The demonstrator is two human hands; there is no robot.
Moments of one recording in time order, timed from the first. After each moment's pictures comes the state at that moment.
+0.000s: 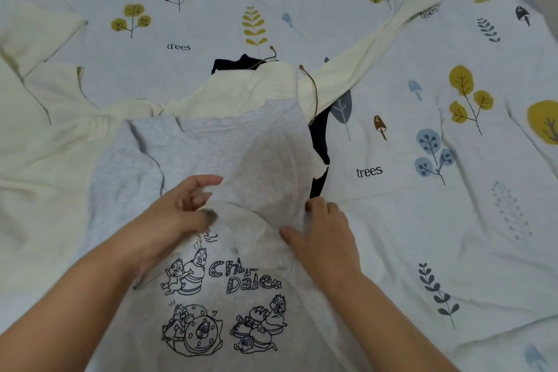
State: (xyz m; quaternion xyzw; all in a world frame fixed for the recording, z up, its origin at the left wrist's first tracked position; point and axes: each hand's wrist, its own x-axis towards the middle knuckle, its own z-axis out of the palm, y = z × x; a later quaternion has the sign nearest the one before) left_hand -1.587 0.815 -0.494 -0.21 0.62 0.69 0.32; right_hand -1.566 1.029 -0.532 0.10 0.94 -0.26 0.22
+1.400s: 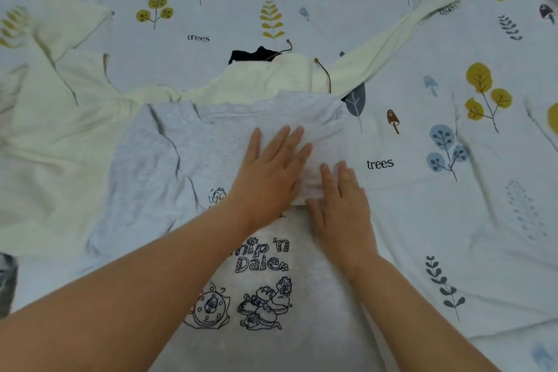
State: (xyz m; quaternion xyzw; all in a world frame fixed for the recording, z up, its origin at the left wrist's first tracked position) left_hand -1.609 0.898 -0.526 0.24 0.97 -0.01 0.05; right_hand -1.566 1.046 -0.548 -0.02 0.97 -0.20 0.14
